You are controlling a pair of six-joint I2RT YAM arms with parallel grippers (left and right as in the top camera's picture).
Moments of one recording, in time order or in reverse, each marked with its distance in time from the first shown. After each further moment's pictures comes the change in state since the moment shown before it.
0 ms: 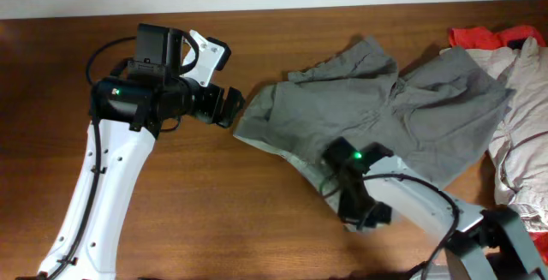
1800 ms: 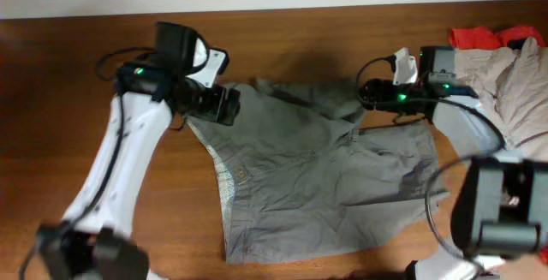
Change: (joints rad) left arm 0.000 0.164 0.009 -0.061 -0.104 -0.090; right arm -0.615 0.270 0.353 0.720 -0.514 -0.689
